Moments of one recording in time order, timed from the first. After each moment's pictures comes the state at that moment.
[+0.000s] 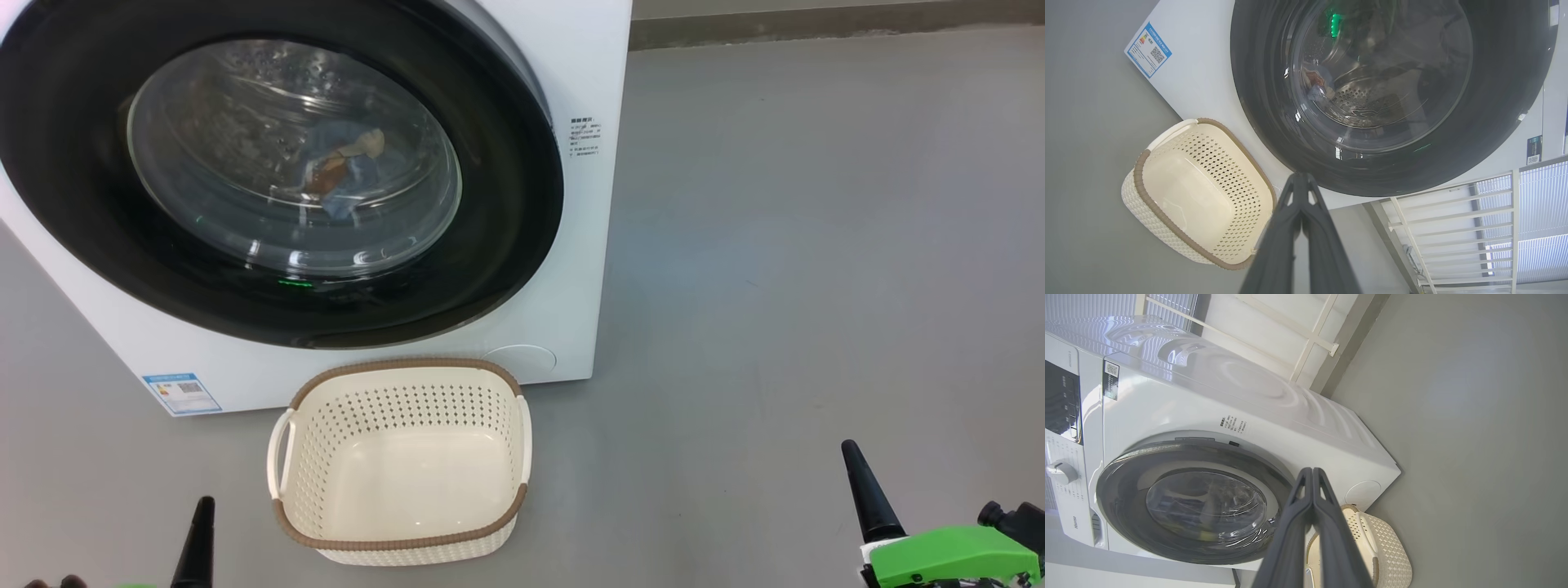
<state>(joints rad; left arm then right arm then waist) 0.00 0.06 0.09 0.26 -1.19 -0.13 -0.01 -0.04 -0.07 -0.09 0.30 1.17 0.13 -0.01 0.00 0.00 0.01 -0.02</state>
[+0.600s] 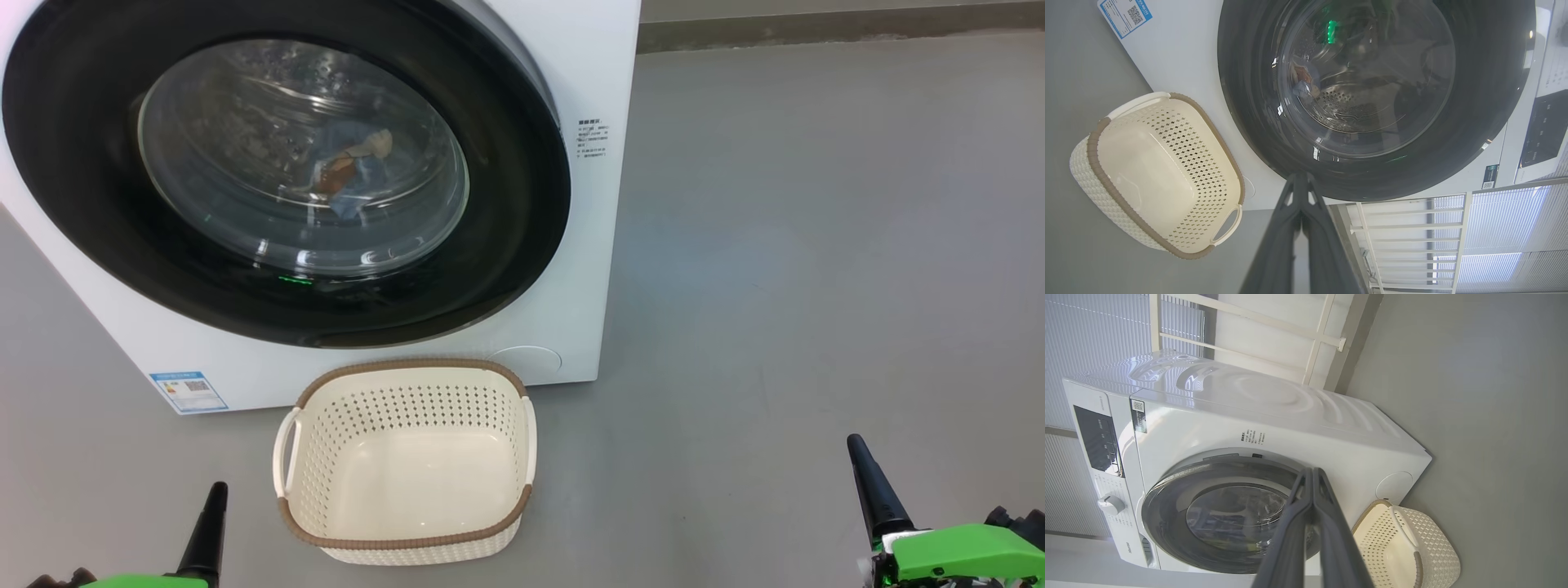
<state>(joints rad) -0.03 0.05 0.09 0.26 -1.36 -0.13 0.04 -0.05 -0.06 -0.11 0.29 1.35 0.13 0.04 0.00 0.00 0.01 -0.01</state>
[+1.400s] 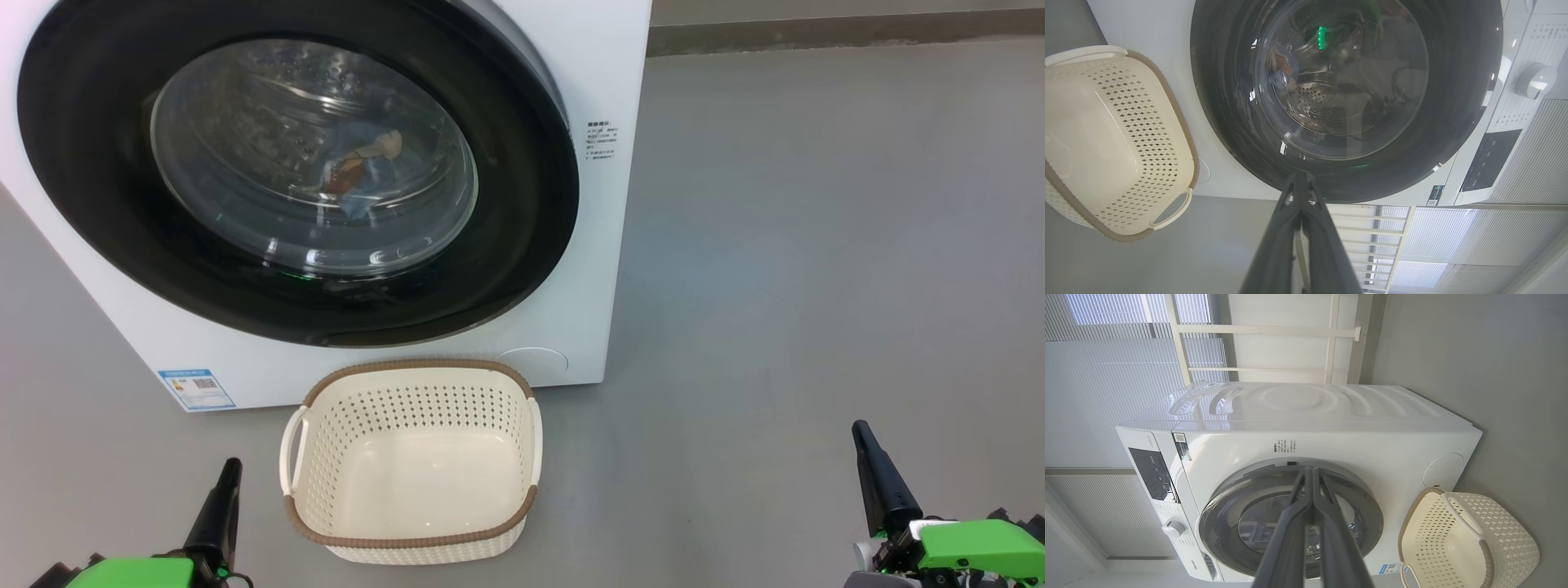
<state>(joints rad) -0.07 0.04 0.08 0.26 -1.60 -0.13 0.11 -0.06 -0.05 -0.14 0.28 1.60 0.13 0.11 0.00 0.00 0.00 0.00</state>
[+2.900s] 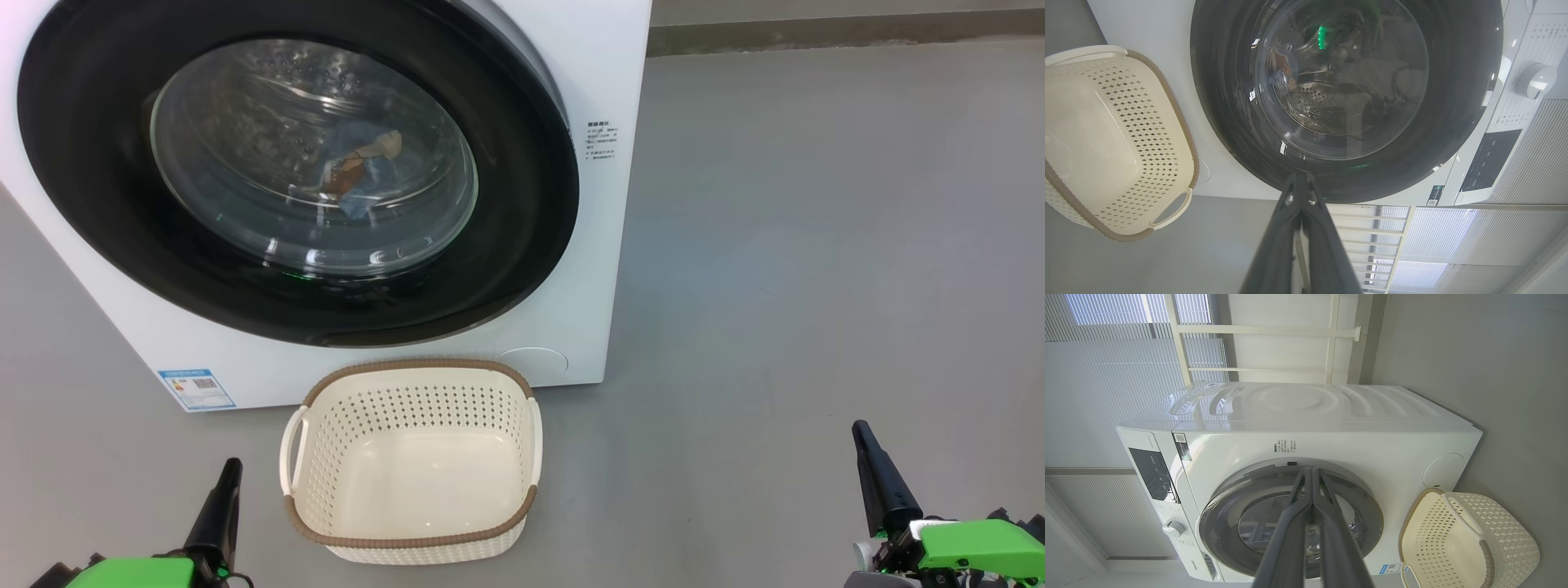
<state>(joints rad) -0.07 0.04 0.08 0.26 -1.60 -0.13 0.11 -0.06 -0.05 -0.14 0.27 1.60 0.13 0.11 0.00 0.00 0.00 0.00</state>
